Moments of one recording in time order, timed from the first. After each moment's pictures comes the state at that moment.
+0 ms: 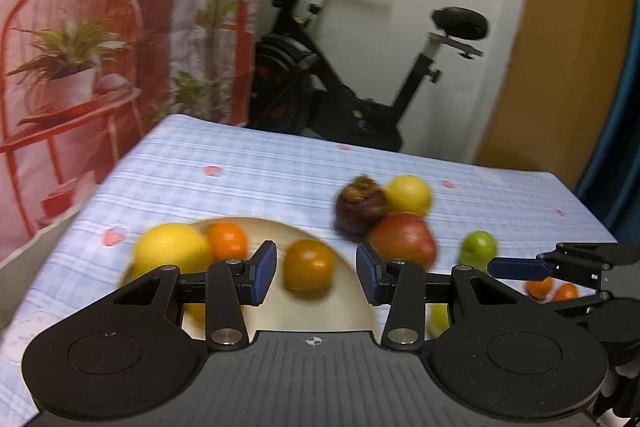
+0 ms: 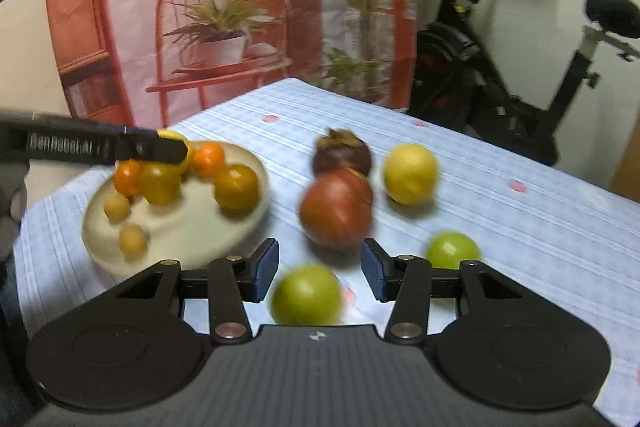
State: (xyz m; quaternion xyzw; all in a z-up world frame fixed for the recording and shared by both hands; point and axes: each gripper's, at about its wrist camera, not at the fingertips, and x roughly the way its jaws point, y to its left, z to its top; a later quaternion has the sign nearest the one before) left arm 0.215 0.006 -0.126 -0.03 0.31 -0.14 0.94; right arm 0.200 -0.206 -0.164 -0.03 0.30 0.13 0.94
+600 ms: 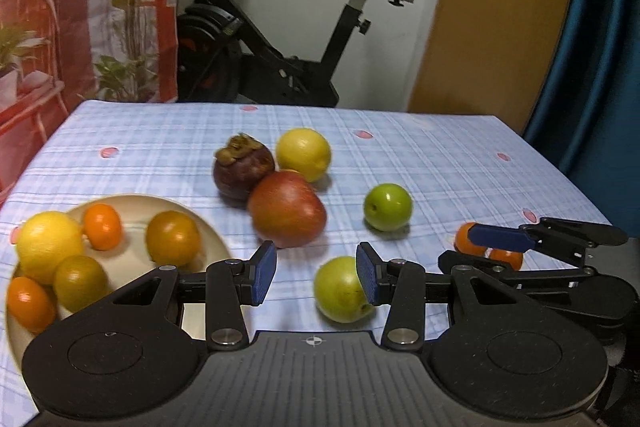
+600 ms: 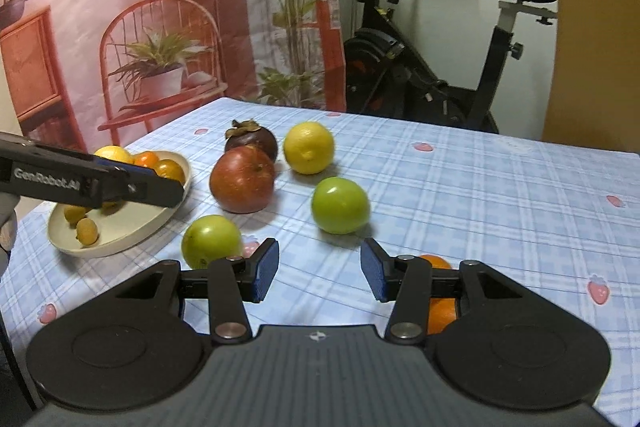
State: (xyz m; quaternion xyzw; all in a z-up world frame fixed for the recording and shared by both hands) left arm 0.218 -0.067 -0.148 0.01 0.35 -0.22 0.91; right arm 0.153 -0.267 -0.173 0.03 0.28 0.05 0.96
